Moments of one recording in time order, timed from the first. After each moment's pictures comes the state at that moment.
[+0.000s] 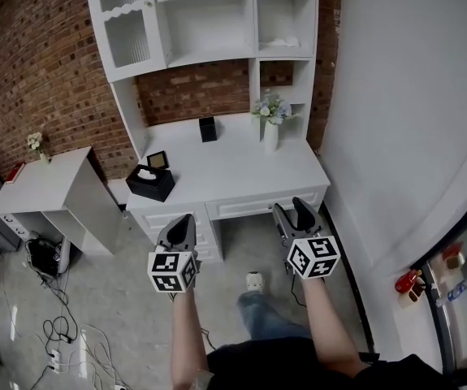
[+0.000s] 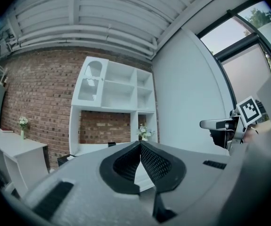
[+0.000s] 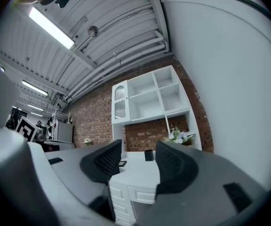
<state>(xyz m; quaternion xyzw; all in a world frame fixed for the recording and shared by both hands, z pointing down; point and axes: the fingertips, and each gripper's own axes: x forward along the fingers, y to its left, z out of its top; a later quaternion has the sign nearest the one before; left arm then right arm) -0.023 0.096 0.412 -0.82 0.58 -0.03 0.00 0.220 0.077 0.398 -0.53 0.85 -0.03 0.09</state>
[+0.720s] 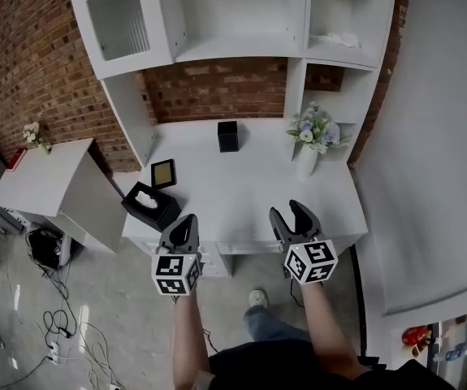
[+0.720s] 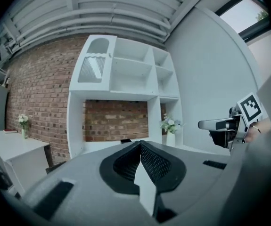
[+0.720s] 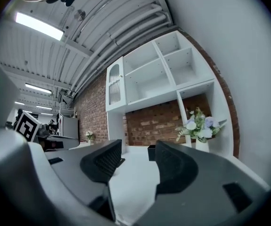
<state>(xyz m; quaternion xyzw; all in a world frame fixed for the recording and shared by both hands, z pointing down) -0.075 -0.154 0.445 -0.77 0.63 -0.06 -0.03 0.141 -0.201 0.438 -0.46 0.89 -0.06 0.04</state>
